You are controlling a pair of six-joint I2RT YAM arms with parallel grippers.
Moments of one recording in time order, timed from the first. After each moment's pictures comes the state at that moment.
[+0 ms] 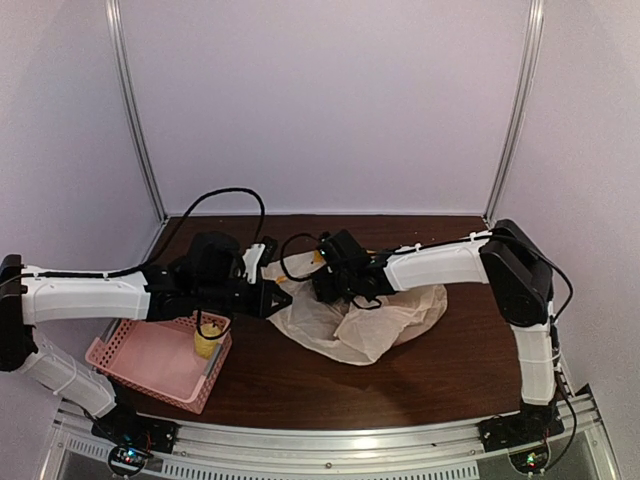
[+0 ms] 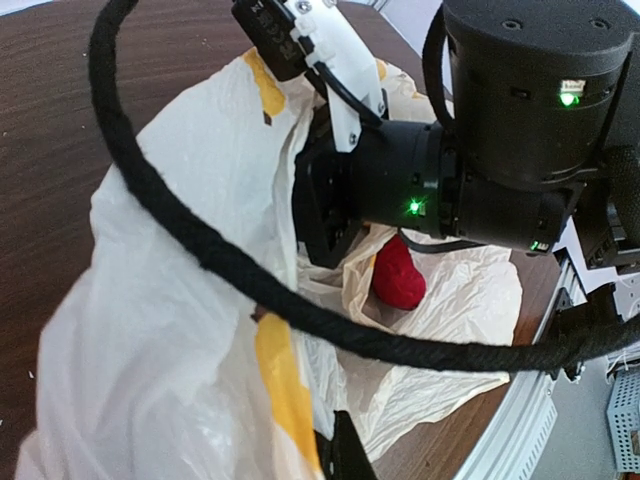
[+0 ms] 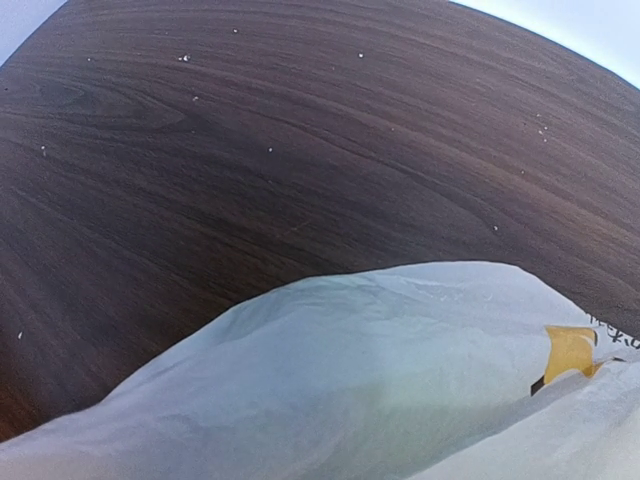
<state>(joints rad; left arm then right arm) -0.86 1.36 0.81 -0.03 0.17 -0.53 0.88 2.12 1.49 -0.16 0.34 0.39</state>
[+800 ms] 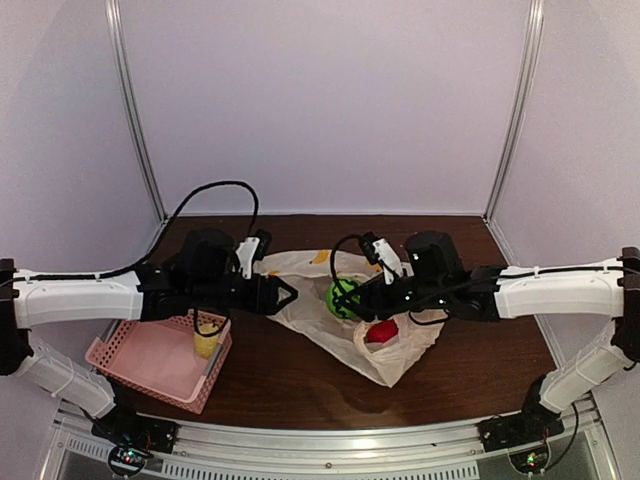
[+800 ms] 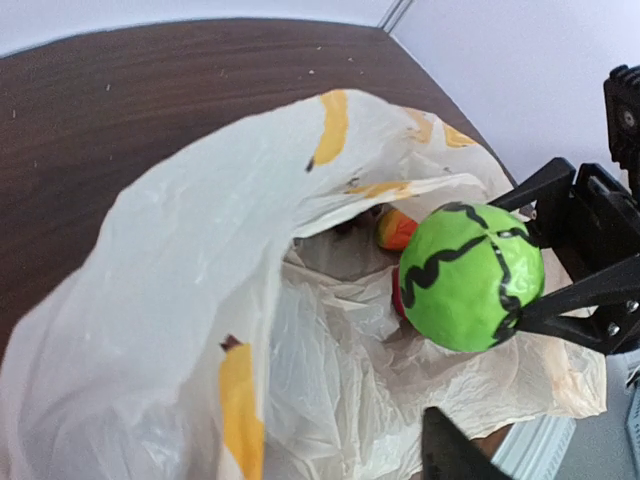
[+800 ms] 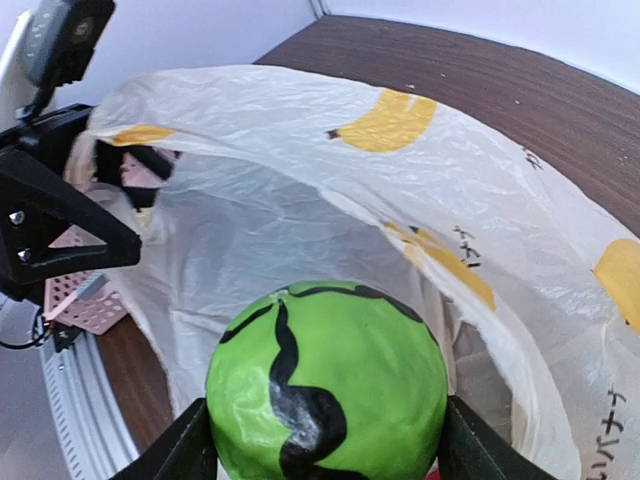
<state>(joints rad) -0.86 1.34 0.81 -0.03 0.10 -0.50 0.89 1.45 0.89 0.04 -0.08 0.32</state>
